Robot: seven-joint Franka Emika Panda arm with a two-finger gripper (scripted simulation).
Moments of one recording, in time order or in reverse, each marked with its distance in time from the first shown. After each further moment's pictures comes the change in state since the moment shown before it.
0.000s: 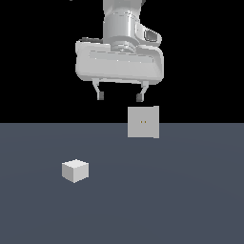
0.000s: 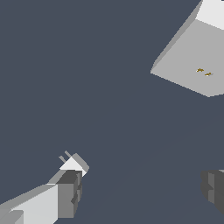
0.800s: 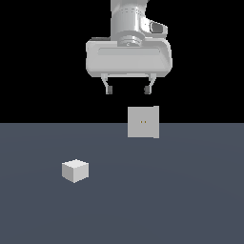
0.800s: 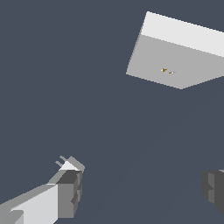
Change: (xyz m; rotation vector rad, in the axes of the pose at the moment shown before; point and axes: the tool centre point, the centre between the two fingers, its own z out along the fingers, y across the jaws) arm 0.005 0.020 -0.018 -0.018 -0.039 0.142
